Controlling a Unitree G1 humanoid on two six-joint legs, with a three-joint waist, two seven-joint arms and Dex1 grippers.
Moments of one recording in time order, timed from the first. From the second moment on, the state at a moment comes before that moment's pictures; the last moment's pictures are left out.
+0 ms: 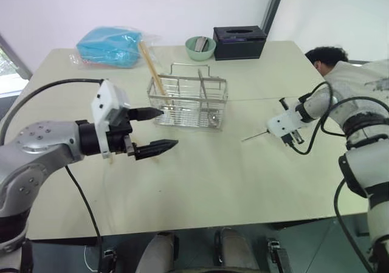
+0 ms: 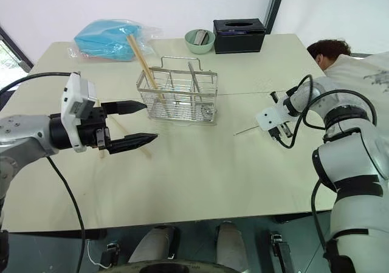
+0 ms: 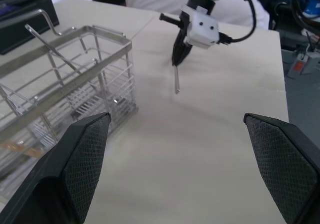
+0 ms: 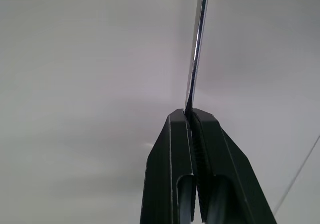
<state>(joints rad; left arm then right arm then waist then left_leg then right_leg) -0.37 0.90 0.19 -0.58 -0.95 0.86 -0.73 -1.16 -0.75 0.41 1.29 -0.40 -0.94 1.30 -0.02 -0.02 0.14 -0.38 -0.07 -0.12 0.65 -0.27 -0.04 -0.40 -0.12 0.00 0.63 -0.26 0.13</state>
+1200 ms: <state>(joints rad) -0.50 0.85 0.16 -0.41 -0.80 0.78 -0.81 -0.75 -0.42 0.08 0.05 0.35 0.37 0.60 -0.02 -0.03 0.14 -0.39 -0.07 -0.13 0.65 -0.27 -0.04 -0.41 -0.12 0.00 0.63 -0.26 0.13</state>
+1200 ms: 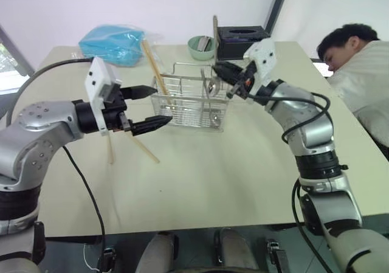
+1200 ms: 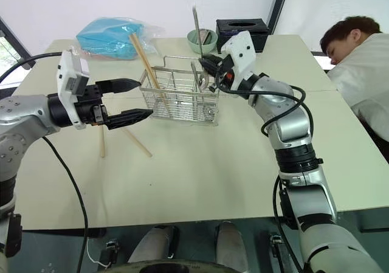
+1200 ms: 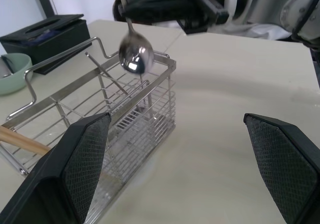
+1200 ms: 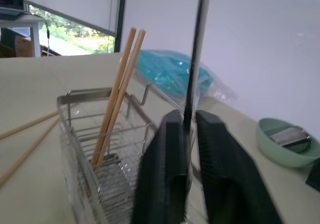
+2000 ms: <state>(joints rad) -0.63 0.65 0.51 -0.09 -0.68 1.19 0.08 -0.59 -0.71 -0.18 -0.34 0.72 0.64 0.89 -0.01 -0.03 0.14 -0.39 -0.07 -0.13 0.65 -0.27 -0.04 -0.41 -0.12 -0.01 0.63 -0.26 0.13</state>
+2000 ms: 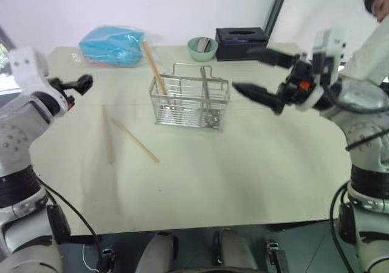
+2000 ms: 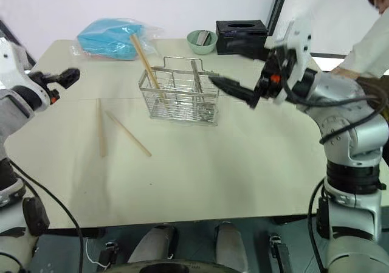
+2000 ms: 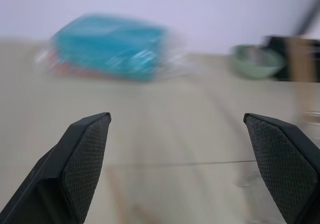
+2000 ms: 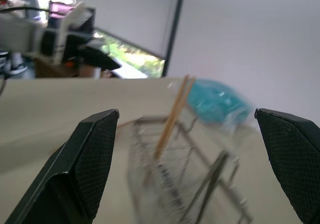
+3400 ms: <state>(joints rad) -0.80 0.50 0.32 0.50 -0.31 1.13 -0.05 -0.34 -0.65 -0.19 -0.59 0.91 0.73 0.57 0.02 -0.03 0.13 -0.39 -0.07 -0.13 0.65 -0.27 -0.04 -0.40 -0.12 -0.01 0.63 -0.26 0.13</state>
